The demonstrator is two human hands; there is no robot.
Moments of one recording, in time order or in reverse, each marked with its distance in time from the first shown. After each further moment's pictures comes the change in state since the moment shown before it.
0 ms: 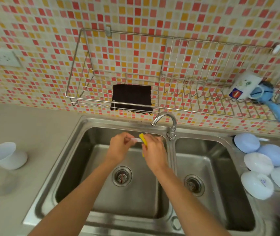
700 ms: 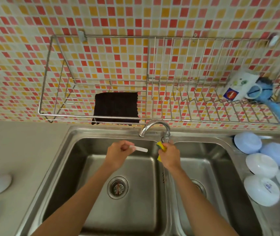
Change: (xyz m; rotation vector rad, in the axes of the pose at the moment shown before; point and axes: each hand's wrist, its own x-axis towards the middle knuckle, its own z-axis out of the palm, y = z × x) left_hand 0.041 0.005 0.035 -0.111 -0.081 -0.090; right_hand 0.032 0.114 0.007 0.179 -0.160 0.564
